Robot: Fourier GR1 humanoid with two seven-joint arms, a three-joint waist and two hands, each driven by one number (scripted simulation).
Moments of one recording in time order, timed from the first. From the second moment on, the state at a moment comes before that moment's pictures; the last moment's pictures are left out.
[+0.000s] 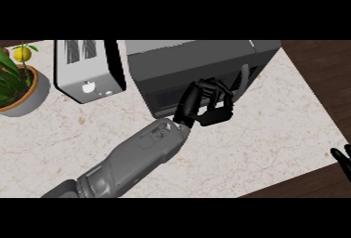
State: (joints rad) left arm -0.93 0.00 -0.84 -0.79 0.76 0.54 -0.39; right arm 0.41 -0.49 -0.07 -2.09 -0.66 0.46 -0.27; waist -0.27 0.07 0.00
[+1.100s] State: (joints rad) left arm -0.93 0.00 -0.85 -0.78 0.89 0.60 -0.55; right arm 0.37 -0.55 -0.06 -2.15 -0.74 0.52 -0.23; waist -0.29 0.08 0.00
